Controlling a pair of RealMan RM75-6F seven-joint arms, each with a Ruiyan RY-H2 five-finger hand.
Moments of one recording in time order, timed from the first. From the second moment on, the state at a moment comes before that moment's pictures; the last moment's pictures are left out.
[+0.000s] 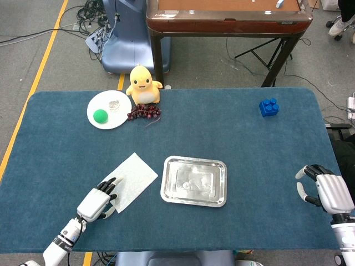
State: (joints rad) left arm -0.38 -1.60 0.11 -1.18 1.68 1.26 -0.04; right arm 0.12 -1.03 0.05 -1.67 -1.46 1.36 0.10
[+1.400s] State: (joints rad) left arm -0.38 -1.57 0.06 -1.23 1.64 1.32 -0.24; right arm 0.12 -1.02 0.05 -1.67 -1.46 1.37 0.12
